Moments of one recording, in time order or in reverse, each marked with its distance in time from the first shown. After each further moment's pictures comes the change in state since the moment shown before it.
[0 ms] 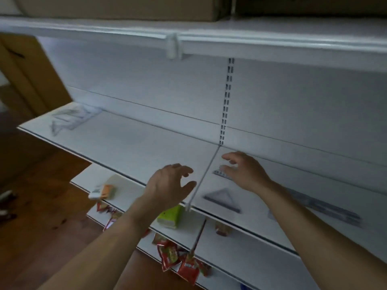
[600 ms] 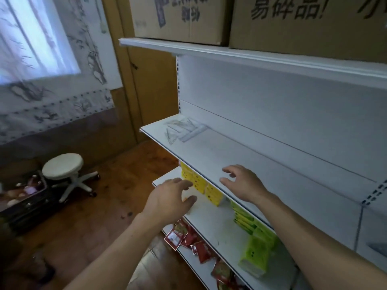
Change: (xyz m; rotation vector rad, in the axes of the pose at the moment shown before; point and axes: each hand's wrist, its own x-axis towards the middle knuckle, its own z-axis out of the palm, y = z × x) left_hand -0.103 -0.305 -0.135 0.068 0.147 -0.336; right_hand 0.127 -0.303 0.205 -0.064 -0.194 -0.259
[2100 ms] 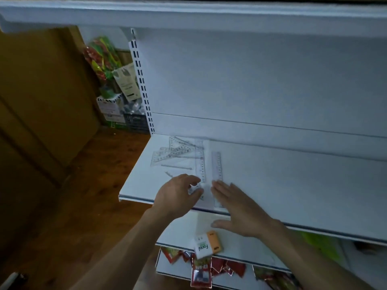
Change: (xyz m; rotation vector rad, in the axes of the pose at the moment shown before) left_hand 0.357 -0.263 0.015 -0.282 -0.368 0.445; right_hand 0.261 -0.102 0.173 -0.303 -0.058 0.170
